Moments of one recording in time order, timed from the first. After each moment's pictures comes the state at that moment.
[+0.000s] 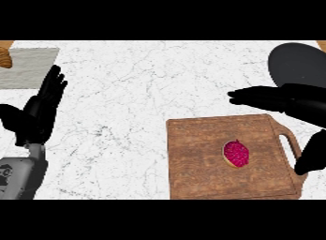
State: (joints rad) left arm -0.24 0.30 -0.01 -1.45 0.13 0.15 0.07; right arm -0.48 -0.68 0.21 -1.65 0.26 0.81 -0.22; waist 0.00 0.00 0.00
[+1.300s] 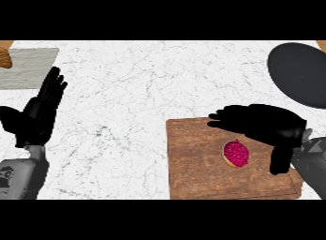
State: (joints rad) left arm -0.23 0.25 0.05 -1.46 0.07 0.10 0.07; right arm -0.43 -0.58 0.39 -1.61 0.77 0.74 -0.31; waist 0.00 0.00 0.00
